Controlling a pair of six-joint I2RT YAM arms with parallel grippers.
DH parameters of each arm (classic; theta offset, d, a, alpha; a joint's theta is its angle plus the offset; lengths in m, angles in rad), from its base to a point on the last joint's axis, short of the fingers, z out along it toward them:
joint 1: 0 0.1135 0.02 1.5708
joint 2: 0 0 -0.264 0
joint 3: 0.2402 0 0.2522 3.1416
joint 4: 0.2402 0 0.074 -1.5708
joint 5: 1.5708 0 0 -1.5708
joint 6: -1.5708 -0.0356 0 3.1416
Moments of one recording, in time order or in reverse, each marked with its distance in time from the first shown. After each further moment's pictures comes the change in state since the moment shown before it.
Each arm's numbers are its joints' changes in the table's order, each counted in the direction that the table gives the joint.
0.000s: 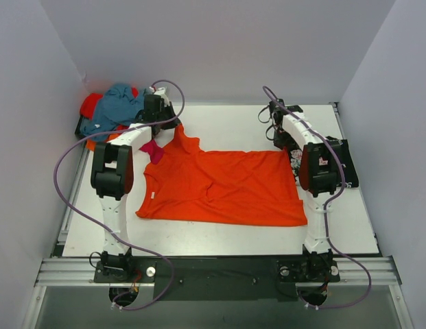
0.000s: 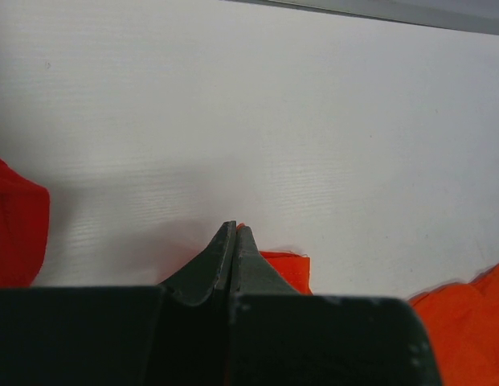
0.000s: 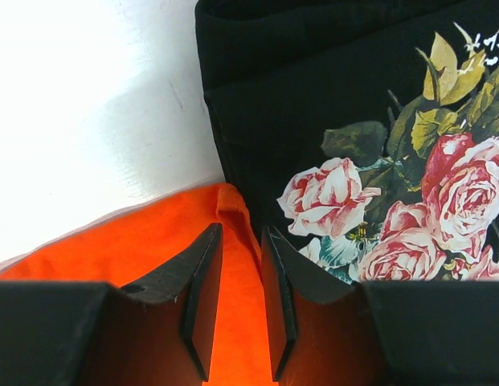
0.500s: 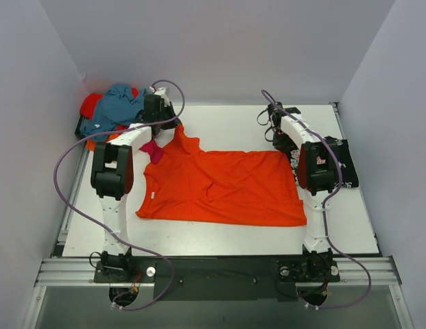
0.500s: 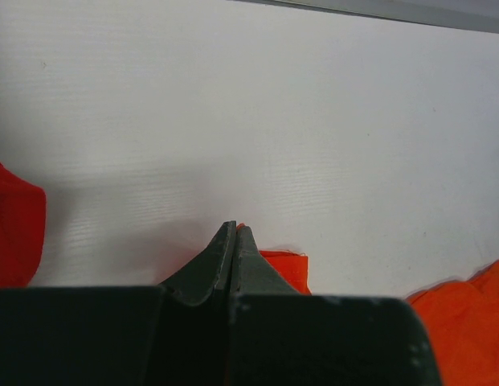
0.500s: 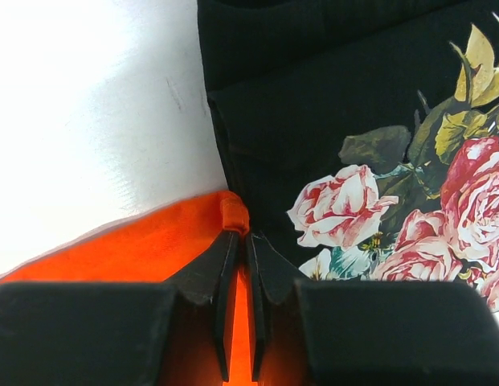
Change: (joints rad) left arm 0.000 0.000 0.000 0.000 0.007 0.000; right arm 0.000 -0.045 0.003 0.003 0.003 0.001
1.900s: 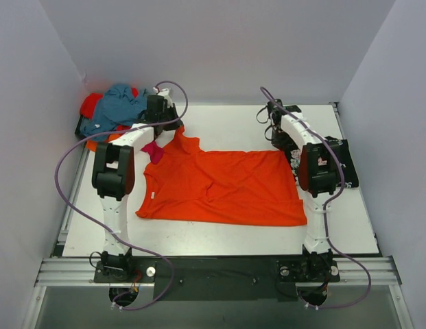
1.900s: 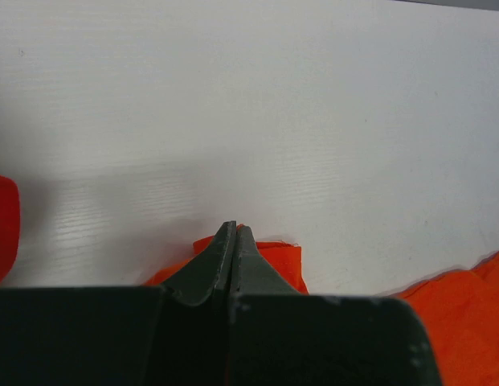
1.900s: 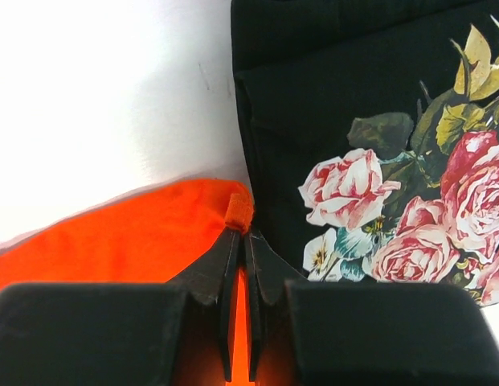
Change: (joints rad) left arm -0.019 0.002 0.000 0.019 -0.005 -0.014; right arm 0.010 0.028 0.001 0.008 -0.011 0.021
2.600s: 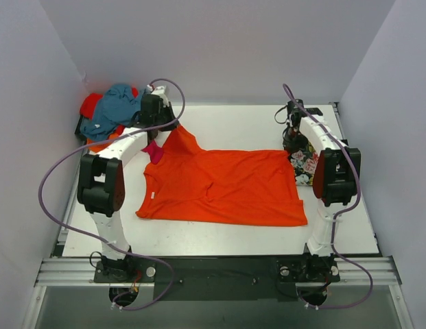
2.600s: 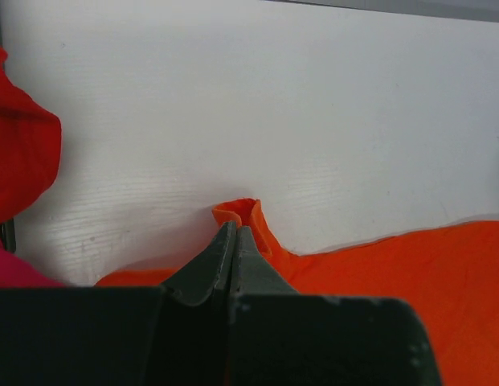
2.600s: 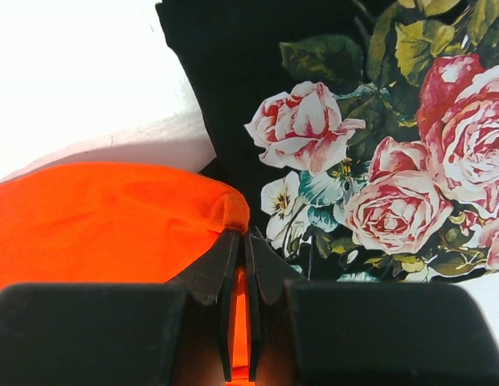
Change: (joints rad) left arm -0.025 0.240 -0.168 0.042 -0.069 -0.012; right arm -0.111 0.212 -0.192 -0.038 -0.205 -0.054
